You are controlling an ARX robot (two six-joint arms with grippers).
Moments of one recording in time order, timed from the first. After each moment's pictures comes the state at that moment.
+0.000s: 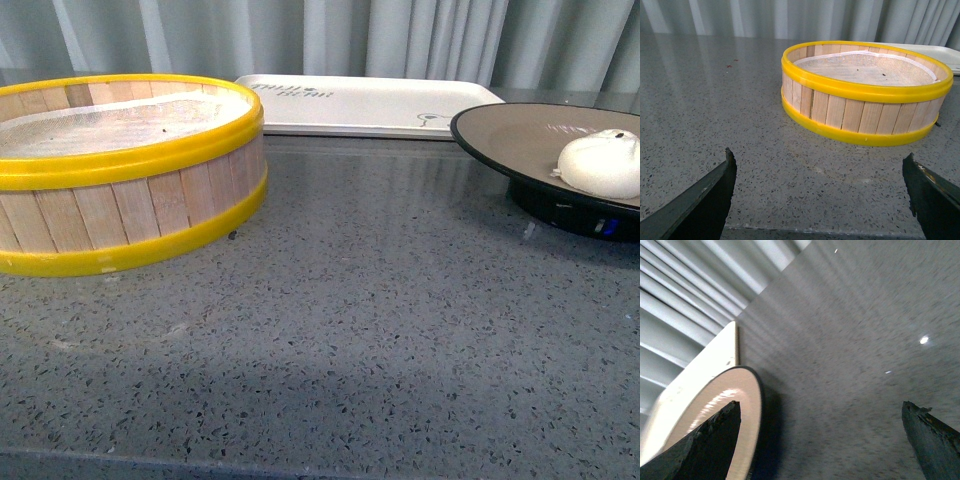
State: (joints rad) left arm 0.00 0.00 0.03 0.00 0.00 0.00; right arm -0.47 1.11 0.50 0.36 -0.36 0.63
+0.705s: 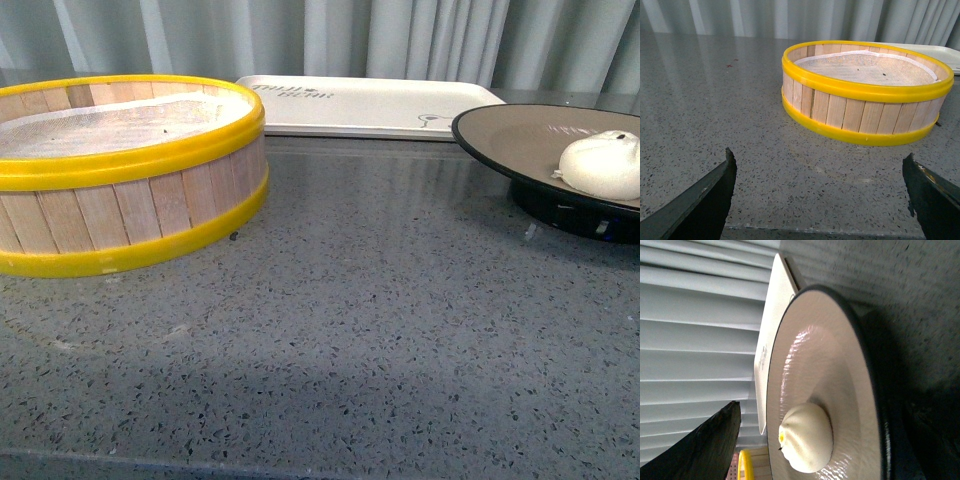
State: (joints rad) left arm 0.00 0.00 0.03 0.00 0.00 0.00; right arm -0.23 1.34 0.60 0.46 -0.49 1.22
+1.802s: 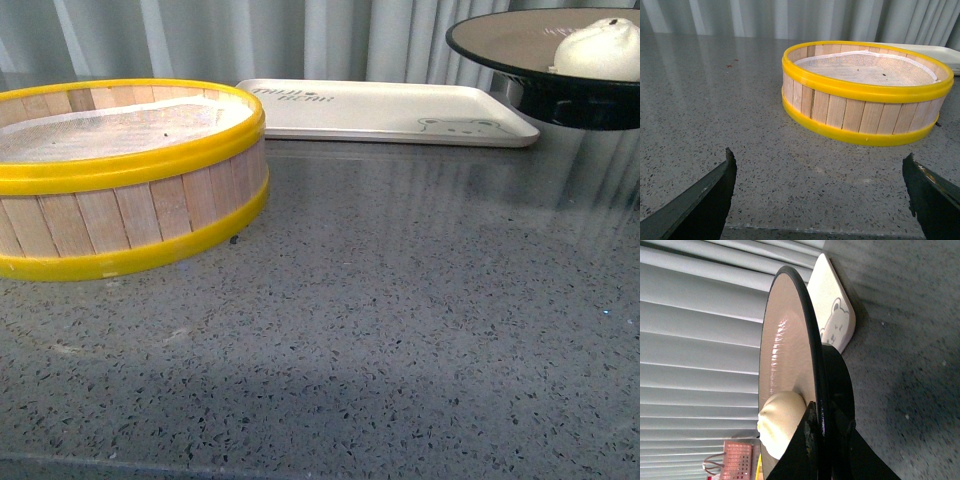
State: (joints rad) left arm 0.00 0.00 0.03 0.00 0.00 0.00; right arm -0.22 1.44 0.75 0.55 -0.51 1.23
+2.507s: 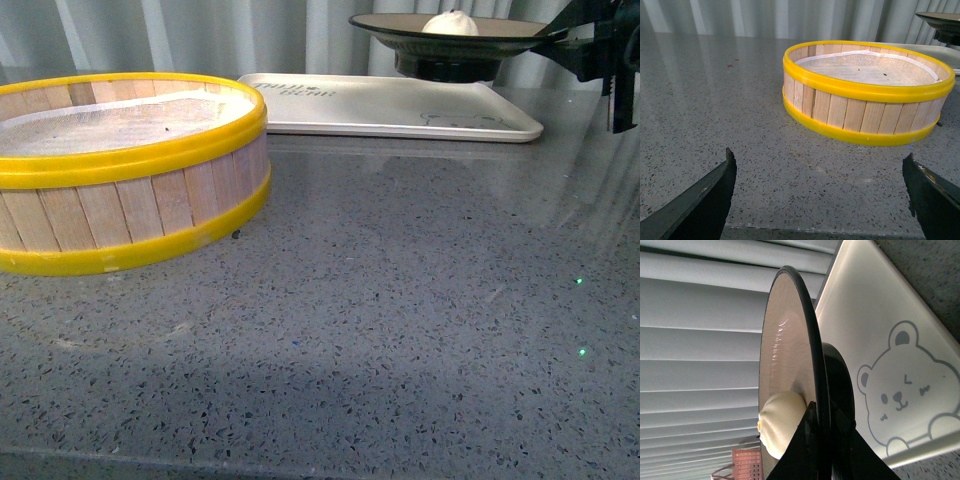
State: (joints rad) left arm 0.00 0.00 0.03 0.00 0.00 0.00; right arm -0.03 2.01 1.50 0.31 -0.42 1.32
